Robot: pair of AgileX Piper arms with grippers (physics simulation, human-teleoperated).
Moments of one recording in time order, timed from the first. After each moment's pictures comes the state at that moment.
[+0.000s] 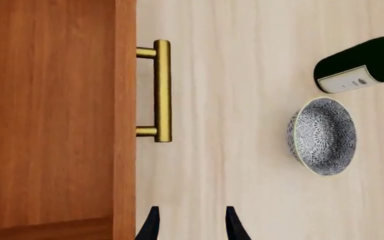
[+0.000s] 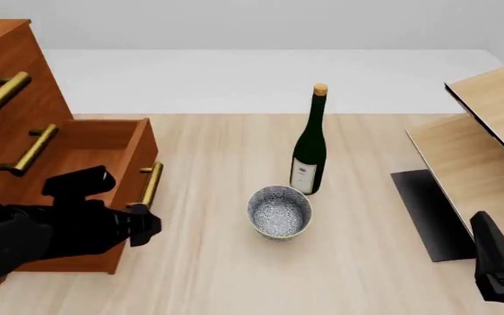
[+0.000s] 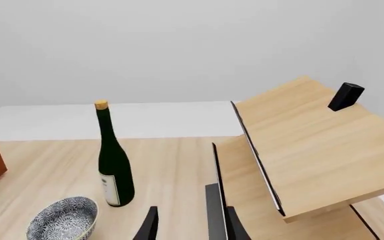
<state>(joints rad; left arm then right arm) -0.42 1.16 -0.50 0.33 -0.49 0.00 0.04 0.00 -0.03 0.03</state>
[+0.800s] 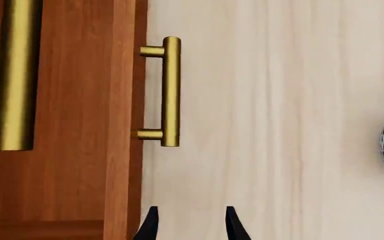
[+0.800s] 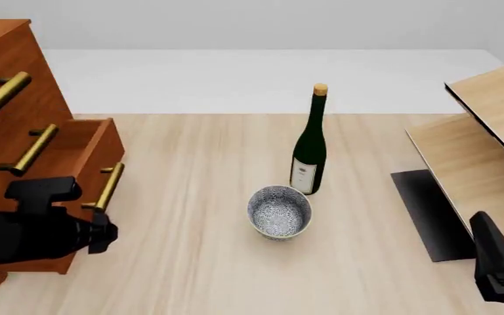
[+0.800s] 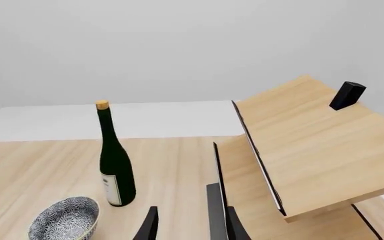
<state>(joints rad) -0.13 1.17 -0.44 0.31 -0.18 0.00 0.04 0.00 -0.03 0.03</state>
